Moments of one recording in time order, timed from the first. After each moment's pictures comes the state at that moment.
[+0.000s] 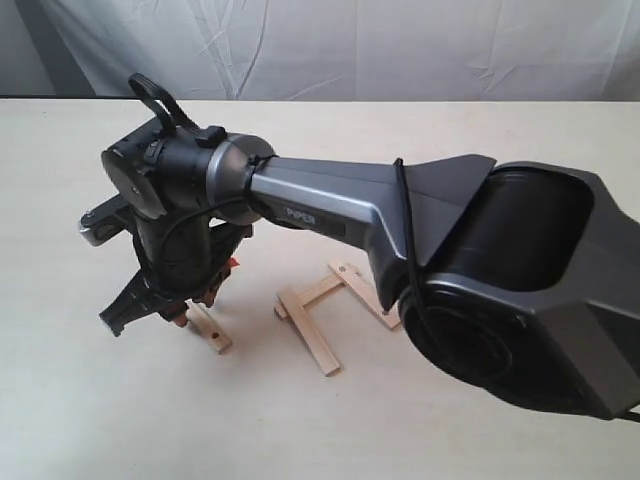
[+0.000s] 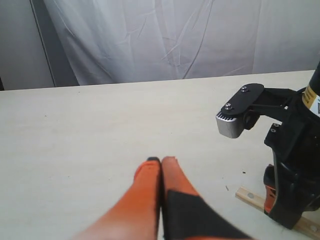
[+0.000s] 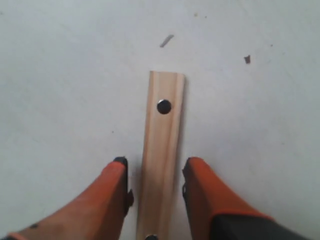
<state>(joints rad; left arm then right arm) 0.05 0.00 -0.01 0.00 0.25 0.03 0.99 2.47 -2.10 -0.01 1.11 0.11</state>
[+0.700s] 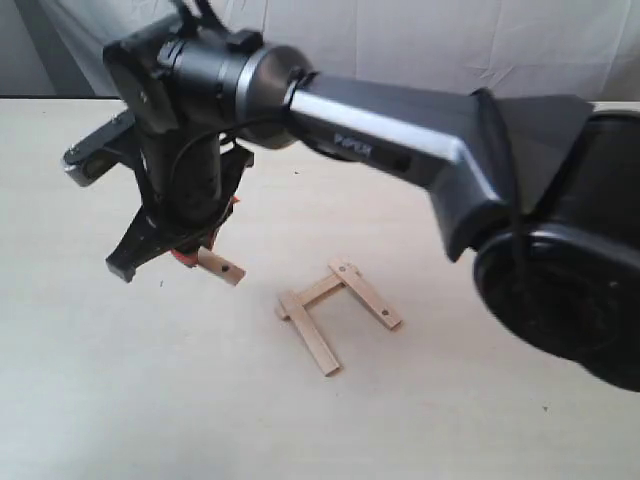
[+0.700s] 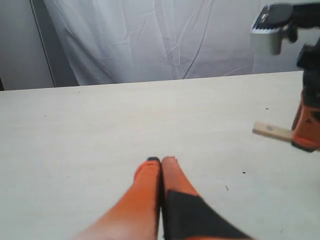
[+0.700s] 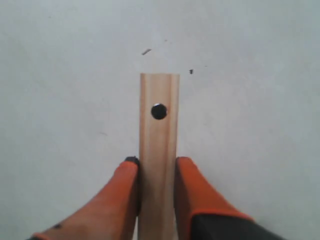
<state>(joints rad) 0.05 0.00 -0.01 0.00 0.25 0.03 0.95 2.30 -2.11 -0.01 1.21 -0.13</state>
